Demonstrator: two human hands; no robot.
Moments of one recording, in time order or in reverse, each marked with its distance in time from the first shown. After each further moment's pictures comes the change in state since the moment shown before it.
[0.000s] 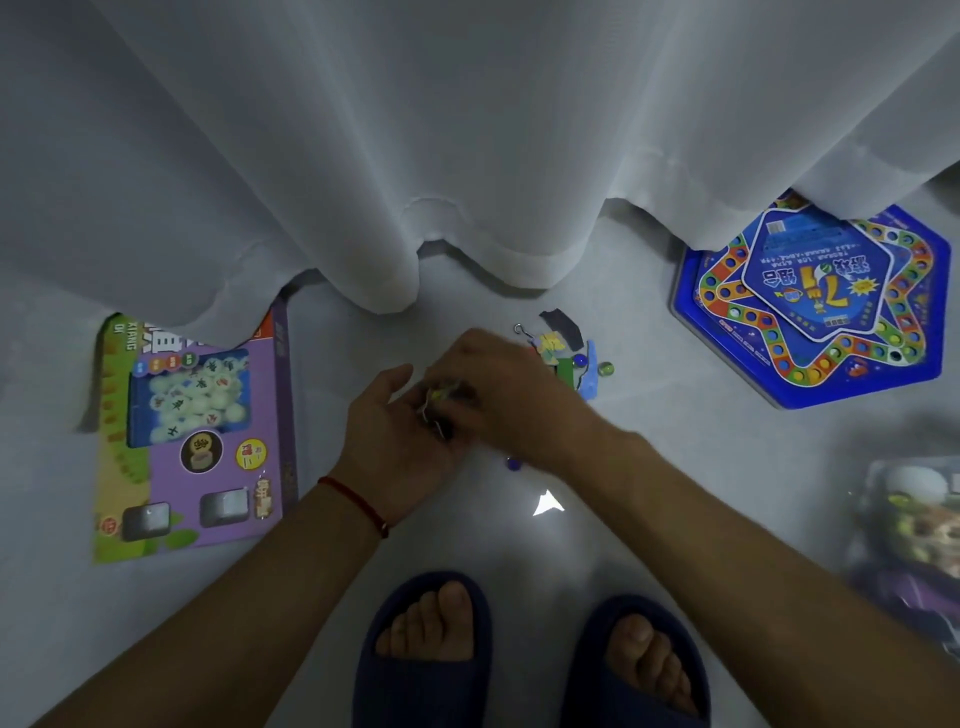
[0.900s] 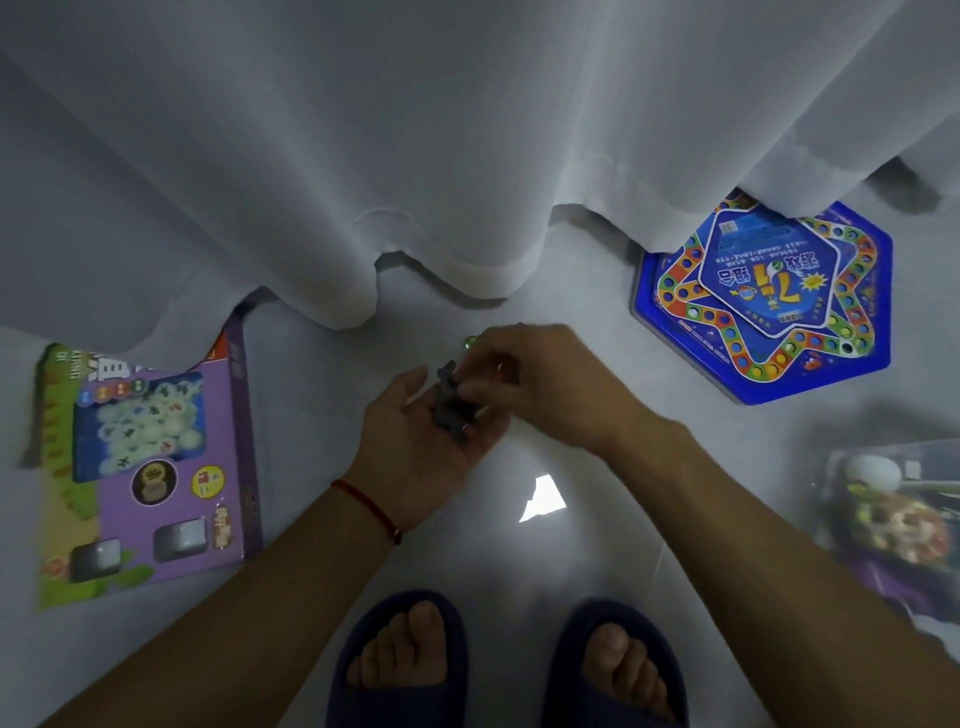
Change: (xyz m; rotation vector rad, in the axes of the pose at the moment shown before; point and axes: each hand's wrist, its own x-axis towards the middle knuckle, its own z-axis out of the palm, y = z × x) left_hand 0.025 -0.027 0.028 0.030 -0.039 -0.043; right_hand -0.024 0.033 -0.047 0.120 0.031 0.194
